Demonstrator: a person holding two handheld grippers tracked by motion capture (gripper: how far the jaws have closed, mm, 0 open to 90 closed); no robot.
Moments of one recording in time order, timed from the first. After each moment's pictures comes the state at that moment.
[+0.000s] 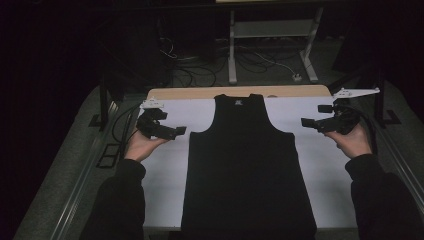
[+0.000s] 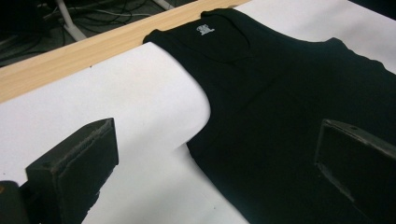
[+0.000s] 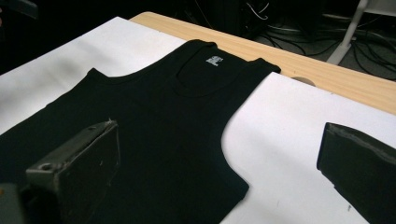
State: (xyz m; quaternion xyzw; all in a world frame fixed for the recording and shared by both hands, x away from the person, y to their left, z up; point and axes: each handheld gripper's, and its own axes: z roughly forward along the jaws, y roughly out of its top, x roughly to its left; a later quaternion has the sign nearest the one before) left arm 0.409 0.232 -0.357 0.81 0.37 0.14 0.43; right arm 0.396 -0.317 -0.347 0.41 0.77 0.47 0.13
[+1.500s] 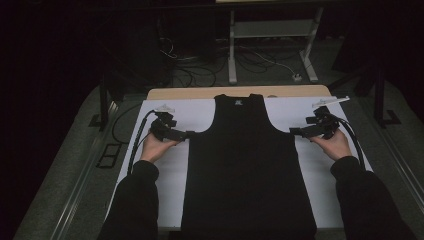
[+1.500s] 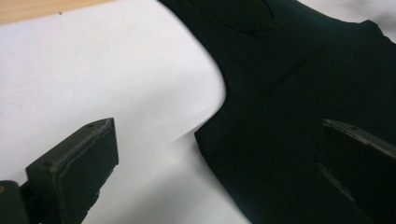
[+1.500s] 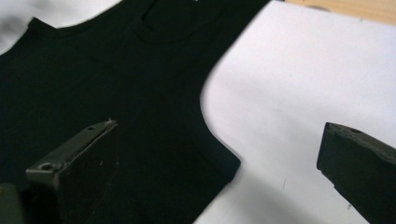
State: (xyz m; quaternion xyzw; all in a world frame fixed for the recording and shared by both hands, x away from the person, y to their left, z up) left arm 0.443 0.218 -0.418 0.81 0.41 0.09 0.42; right arm 0.433 -0.303 -0.414 0.45 0.79 0.40 0.09
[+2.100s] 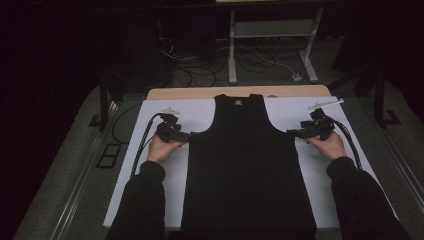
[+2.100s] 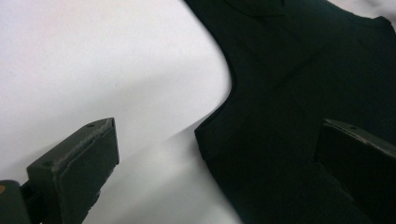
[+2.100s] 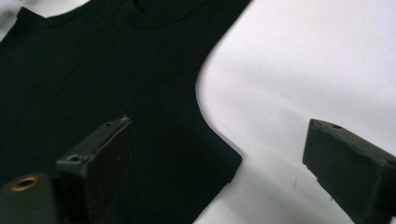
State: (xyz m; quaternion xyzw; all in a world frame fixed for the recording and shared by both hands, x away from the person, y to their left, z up) left arm 0.453 0.209 -0.441 0.80 0.43 0.06 0.41; right arm 0.443 -0.302 -0.436 0.46 0.79 0.40 0.06
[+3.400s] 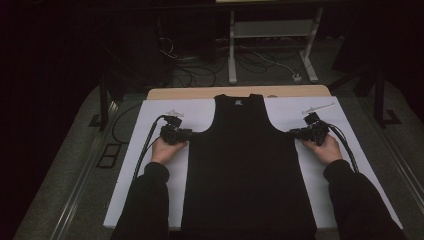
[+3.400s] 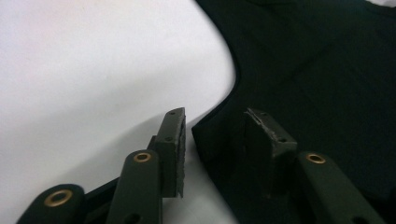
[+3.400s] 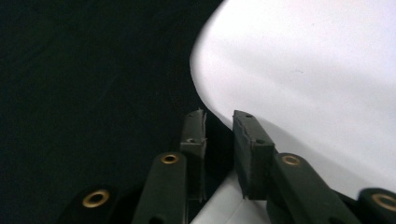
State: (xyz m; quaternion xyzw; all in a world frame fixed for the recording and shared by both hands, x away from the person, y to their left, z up) left arm 0.451 0.198 -0.450 0.81 0.43 0.07 0.40; right arm 0.443 -0.290 -0.450 0.47 0.80 0.37 0.06
